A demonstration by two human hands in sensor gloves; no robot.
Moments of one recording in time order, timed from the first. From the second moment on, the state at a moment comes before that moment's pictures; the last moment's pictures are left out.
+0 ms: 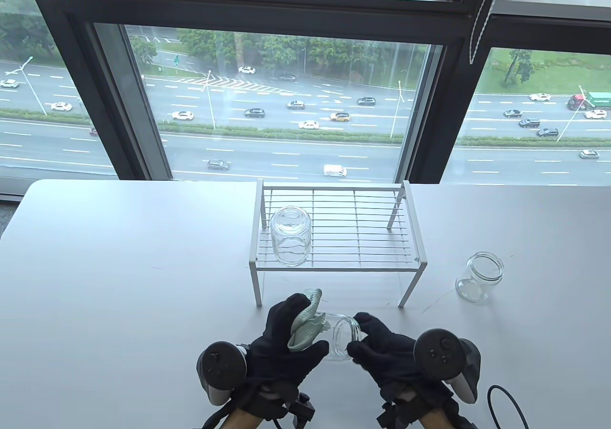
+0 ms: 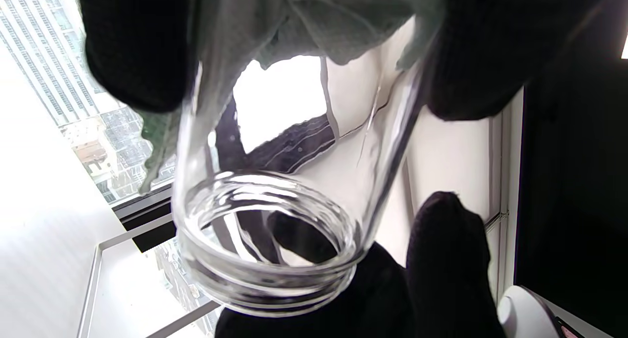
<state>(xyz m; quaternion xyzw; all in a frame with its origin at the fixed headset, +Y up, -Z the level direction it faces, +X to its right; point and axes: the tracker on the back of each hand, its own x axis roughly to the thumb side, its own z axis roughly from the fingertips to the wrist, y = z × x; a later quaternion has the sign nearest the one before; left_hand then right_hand) -0.104 -0.690 -0.265 0.14 -0.22 0.58 0.77 0.171 -0.664 -0.264 0.19 -0.11 0.92 0.32</state>
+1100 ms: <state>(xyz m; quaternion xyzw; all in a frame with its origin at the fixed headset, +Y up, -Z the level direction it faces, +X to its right) -0.091 -0.688 -0.263 0.13 -0.32 0.57 0.75 0.151 -0.711 -0.278 0.17 0.20 0.72 0.64</state>
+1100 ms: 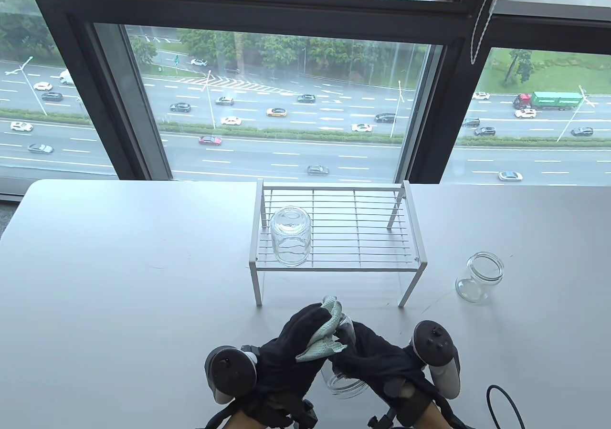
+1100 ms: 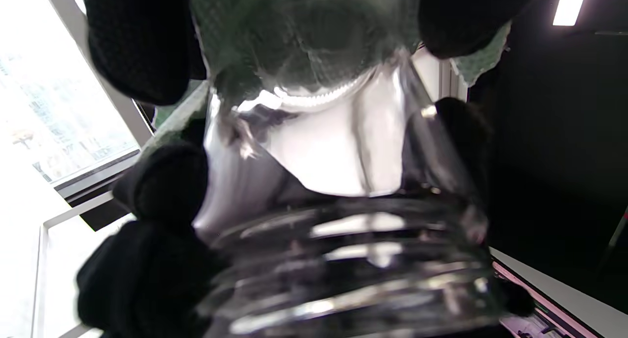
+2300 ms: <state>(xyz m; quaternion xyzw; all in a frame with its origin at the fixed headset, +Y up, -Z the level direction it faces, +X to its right) -0.129 -0.674 -0.274 0.19 -0.29 0.56 0.75 0.147 -0.699 -0.277 0.27 0.12 0.78 0.55</state>
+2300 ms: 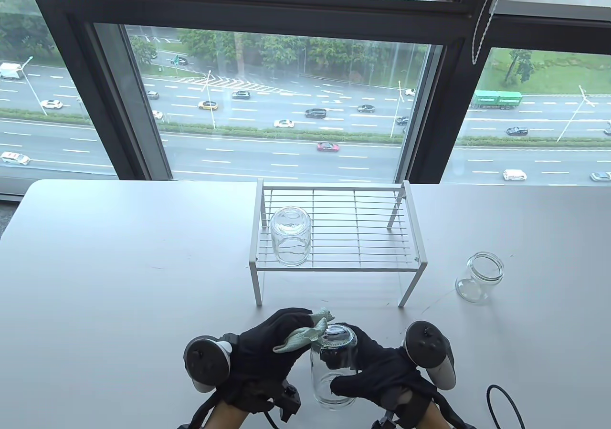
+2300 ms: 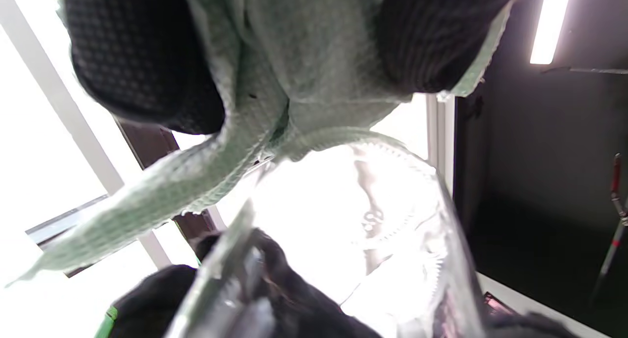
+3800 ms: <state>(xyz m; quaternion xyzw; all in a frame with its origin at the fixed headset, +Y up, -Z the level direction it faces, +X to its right) -0.131 -0.713 -0.305 -0.06 -0.22 0.35 0.91 0.123 -0.639 -0.419 0.08 -0.14 0.90 0.39</state>
